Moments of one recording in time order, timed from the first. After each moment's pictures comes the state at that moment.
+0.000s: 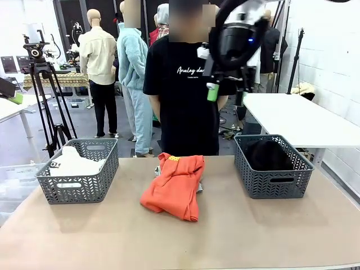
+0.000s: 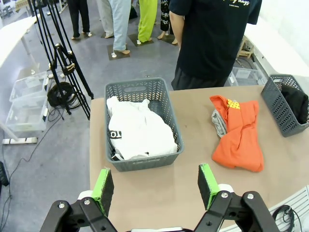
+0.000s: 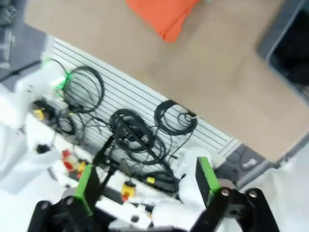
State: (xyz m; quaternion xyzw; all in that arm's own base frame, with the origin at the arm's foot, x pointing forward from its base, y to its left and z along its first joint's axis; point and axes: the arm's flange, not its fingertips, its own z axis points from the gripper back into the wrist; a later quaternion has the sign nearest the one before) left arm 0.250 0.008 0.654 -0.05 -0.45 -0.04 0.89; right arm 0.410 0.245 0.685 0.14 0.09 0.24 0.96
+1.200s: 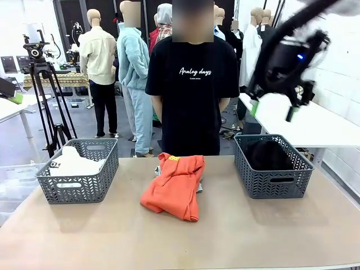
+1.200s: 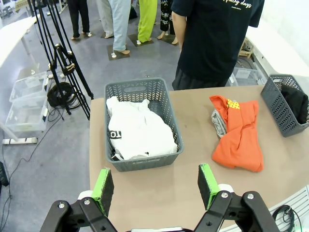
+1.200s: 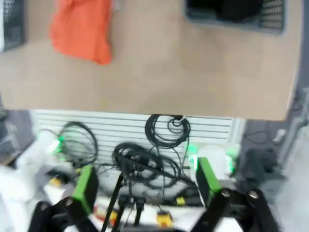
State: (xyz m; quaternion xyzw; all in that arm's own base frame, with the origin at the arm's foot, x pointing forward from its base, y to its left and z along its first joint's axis) left arm 0.250 0.008 0.655 -0.05 -0.45 -0.04 0.89; right arm 0.383 0.138 0.643 0.10 0.02 0.00 1.00
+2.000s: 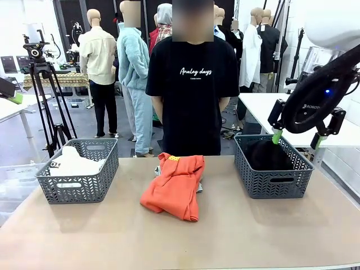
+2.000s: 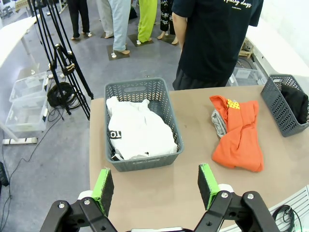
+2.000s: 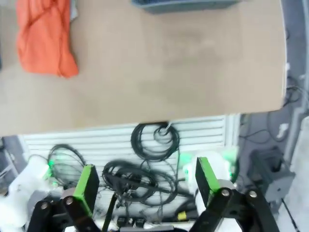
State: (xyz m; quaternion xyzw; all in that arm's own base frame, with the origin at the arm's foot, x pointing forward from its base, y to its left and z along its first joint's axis) left arm 0.250 0.008 0.655 -0.05 -0.45 -0.04 0.89; right arm 0.344 0.108 0.599 0.06 -0.03 -0.05 1.00
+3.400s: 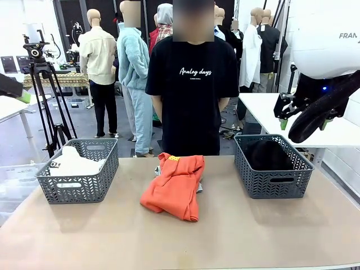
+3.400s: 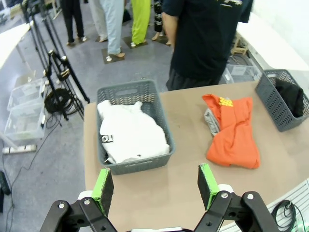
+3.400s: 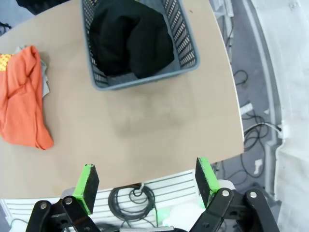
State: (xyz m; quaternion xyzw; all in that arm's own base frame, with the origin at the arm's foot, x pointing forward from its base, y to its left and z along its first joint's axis) left arm 0.246 -0.021 0.658 -0.05 -0.46 -0.08 0.88; right arm 0.364 0.099 0.609 -0.03 -0.17 -0.08 0.98
